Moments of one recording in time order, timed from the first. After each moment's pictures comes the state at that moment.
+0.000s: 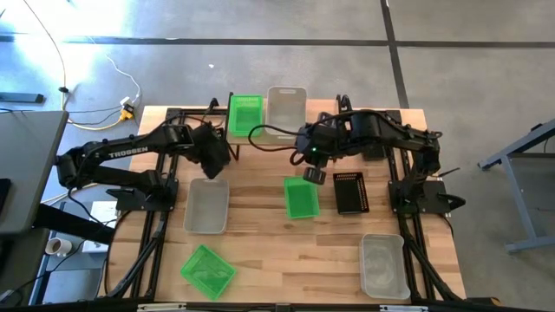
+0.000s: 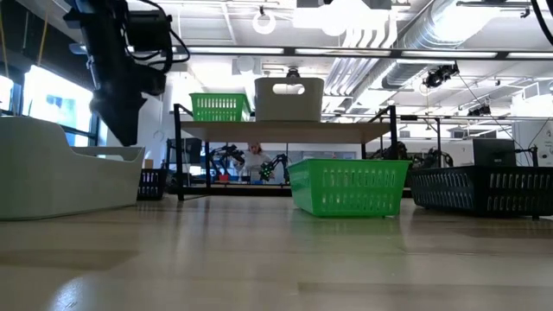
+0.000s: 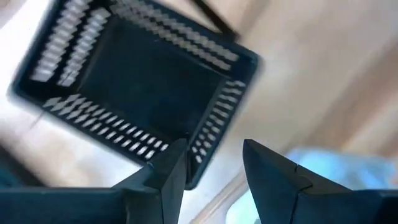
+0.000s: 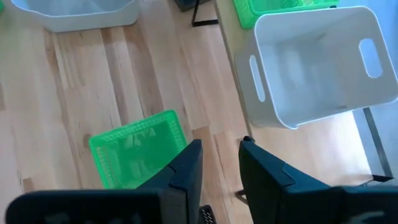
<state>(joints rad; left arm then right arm) 0.59 1.10 0.76 -0.92 -0.10 -0.34 0.06 1.85 2.32 -1.57 0.33 0.16</state>
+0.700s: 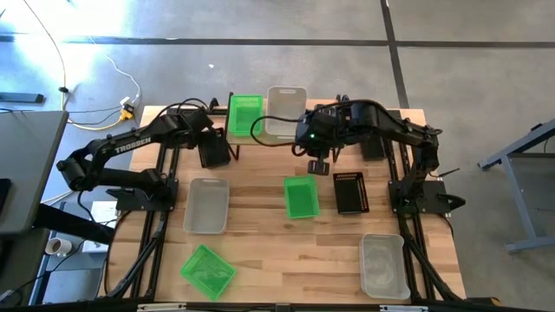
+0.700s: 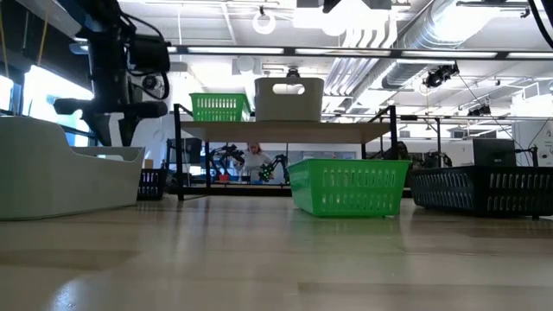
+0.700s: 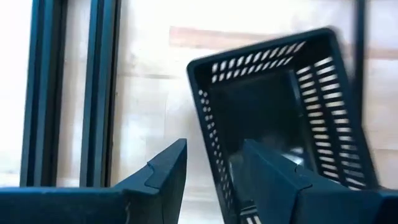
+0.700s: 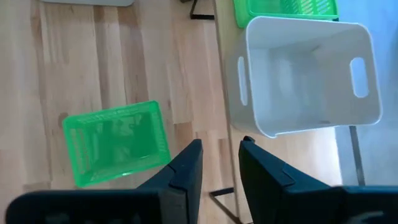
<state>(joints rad) 0.84 1.17 0.76 -0.92 -0.30 -0.86 -0.03 1.85 2.32 -1.57 0.28 -0.05</state>
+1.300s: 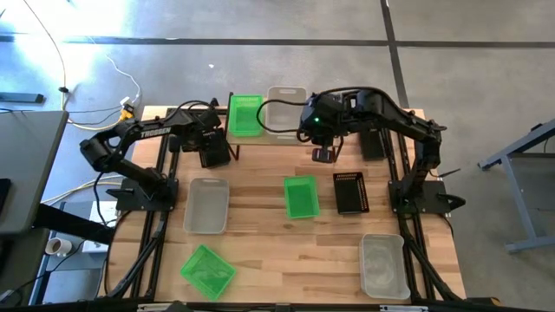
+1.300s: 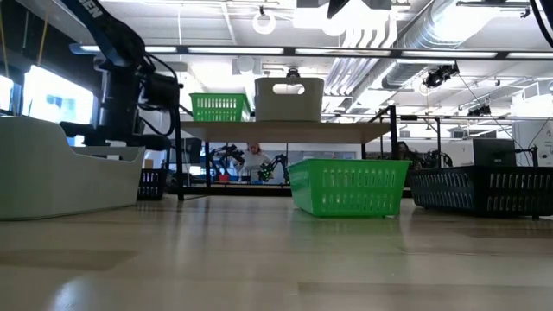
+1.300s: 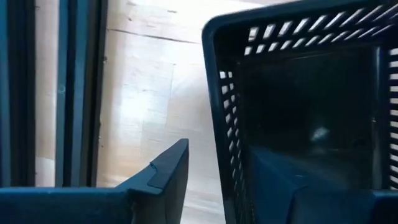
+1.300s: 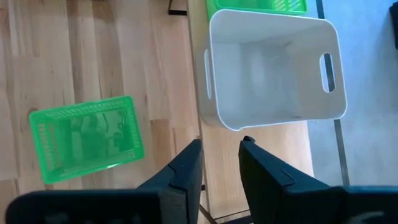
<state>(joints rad) 0.92 1.43 0.76 -0.87 -0.22 -0.91 -0.11 1.82 2.32 -1.57 0.28 -0.14</state>
